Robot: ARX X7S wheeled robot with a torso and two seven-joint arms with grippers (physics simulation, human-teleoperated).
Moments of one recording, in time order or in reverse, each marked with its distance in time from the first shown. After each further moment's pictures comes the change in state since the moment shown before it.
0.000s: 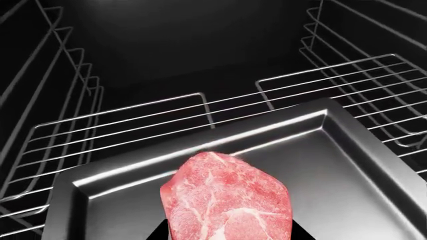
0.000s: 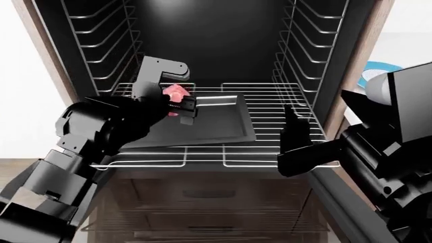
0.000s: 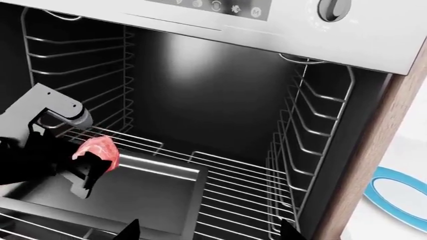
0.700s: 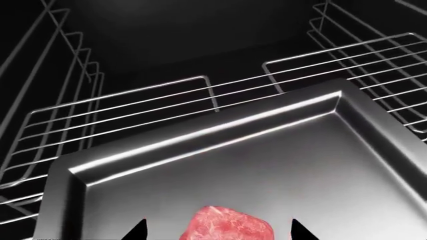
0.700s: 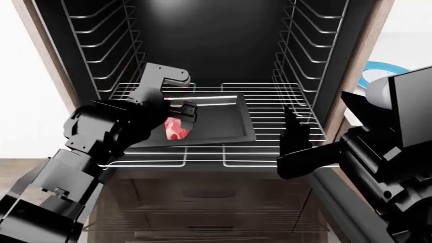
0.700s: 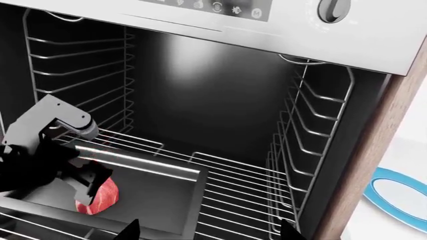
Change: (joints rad) left arm -0.009 0.030 0.034 -0.110 0.033 0.037 0.040; right arm -0.009 0.006 -0.002 -0.020 -0.007 -0.014 0.005
